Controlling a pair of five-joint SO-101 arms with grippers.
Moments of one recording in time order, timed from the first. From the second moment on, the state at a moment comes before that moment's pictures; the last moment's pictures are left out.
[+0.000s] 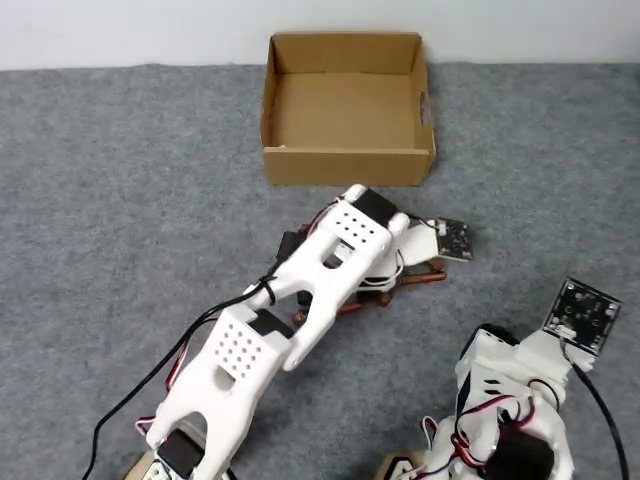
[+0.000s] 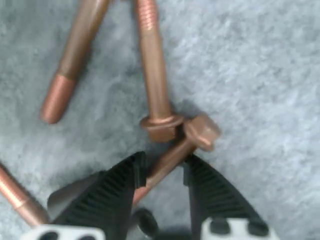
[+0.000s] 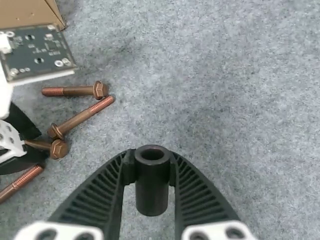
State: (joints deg) left arm 36.4 51.8 -37.8 89.5 -40.5; right arm 18.9 -96.3 63.7 86.8 -8.5
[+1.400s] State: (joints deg) left arm 42.5 22.5 -38.5 99.3 -9.6; right arm 17.1 -103.6 62.4 88.4 -8.5
